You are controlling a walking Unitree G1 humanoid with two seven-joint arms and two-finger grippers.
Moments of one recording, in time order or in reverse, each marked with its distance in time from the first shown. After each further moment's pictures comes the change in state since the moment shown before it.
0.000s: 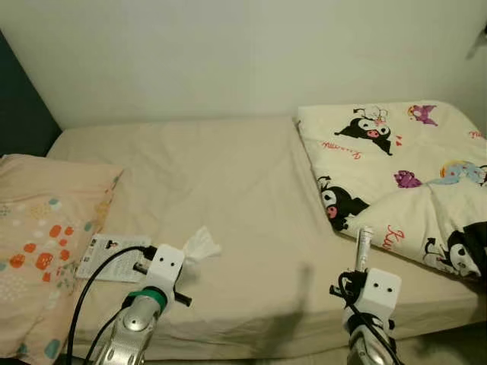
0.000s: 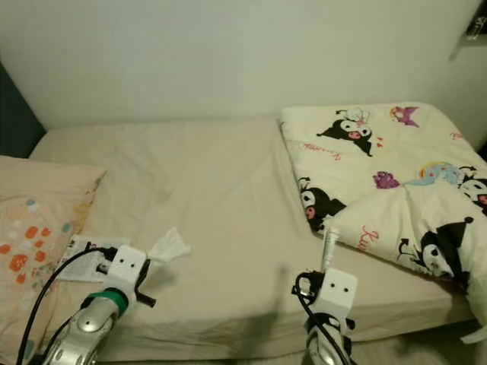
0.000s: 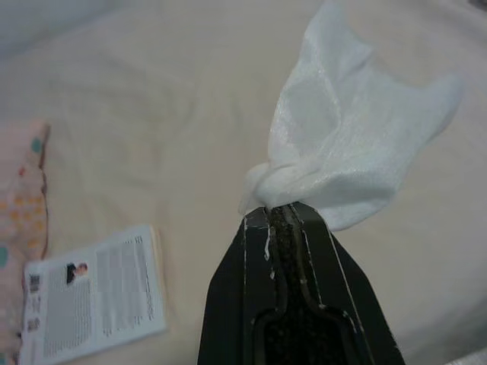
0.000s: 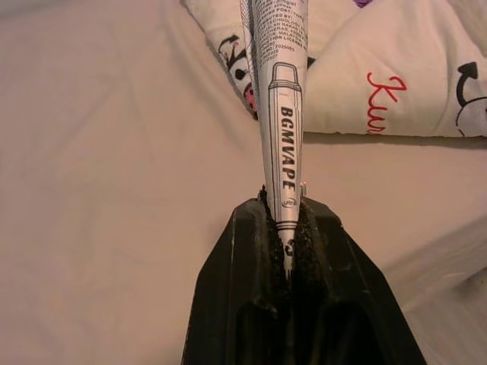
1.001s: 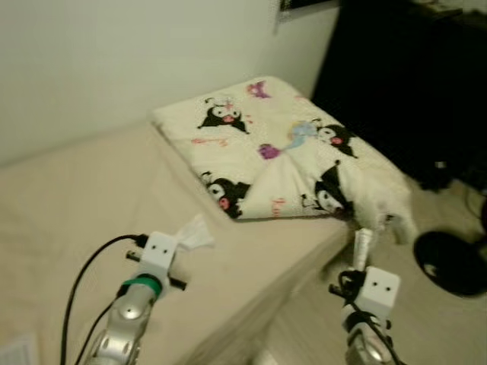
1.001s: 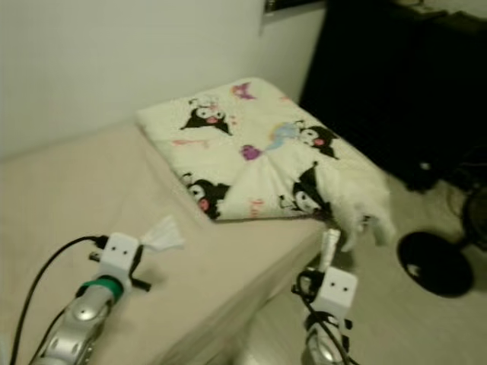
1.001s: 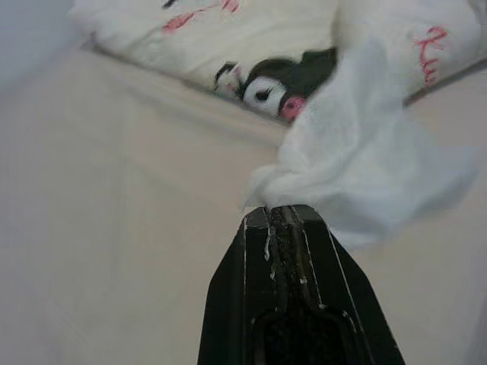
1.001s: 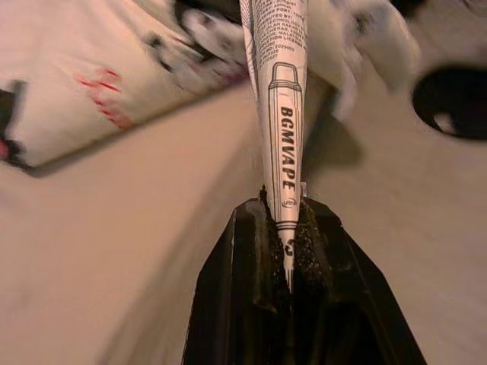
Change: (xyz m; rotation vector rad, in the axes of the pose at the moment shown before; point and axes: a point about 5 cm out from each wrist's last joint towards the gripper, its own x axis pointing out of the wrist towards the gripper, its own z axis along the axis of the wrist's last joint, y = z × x) left arm 0.009 0.009 0.007 -0.045 -0.029 0.045; right arm 0.005 -0.005 -0.013 0.029 0.072 -0.016
